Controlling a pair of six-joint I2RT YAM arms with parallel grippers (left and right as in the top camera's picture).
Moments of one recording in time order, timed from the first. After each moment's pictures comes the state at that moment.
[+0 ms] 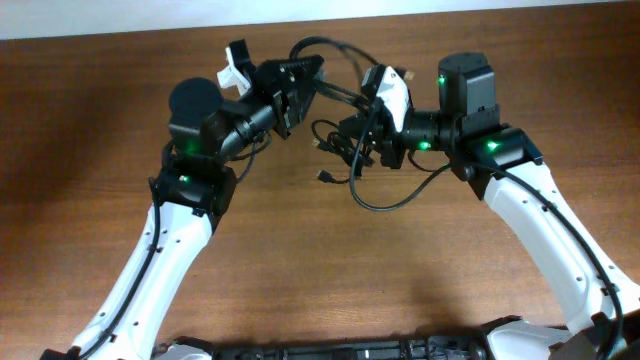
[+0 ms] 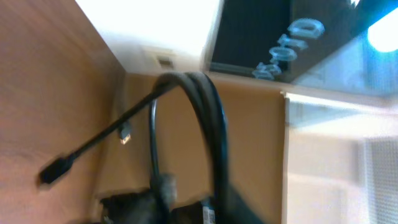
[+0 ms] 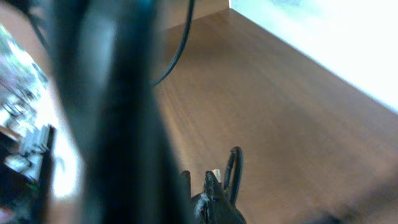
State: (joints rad) left arm -0.31 1.38 1.09 0.25 0.57 -1.64; right arm 0.27 1.44 1.19 -0.34 -0.89 -0.29
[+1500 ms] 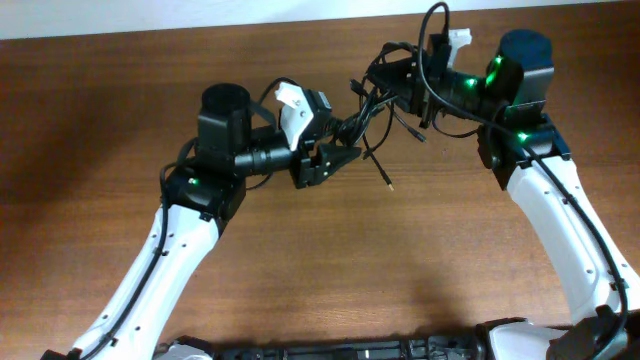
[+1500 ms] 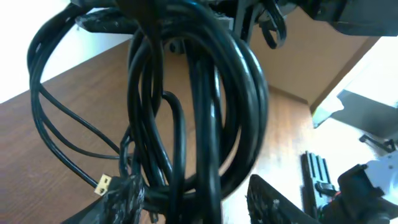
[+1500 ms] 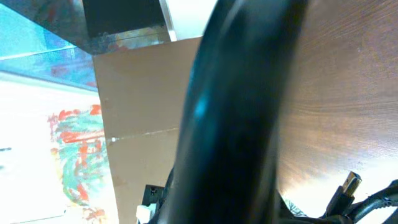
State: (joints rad) left arm -0.37 1.37 1.10 -0.13 0.91 0.11; right arm 0.11 1.44 1.19 0.08 -1.02 1.55
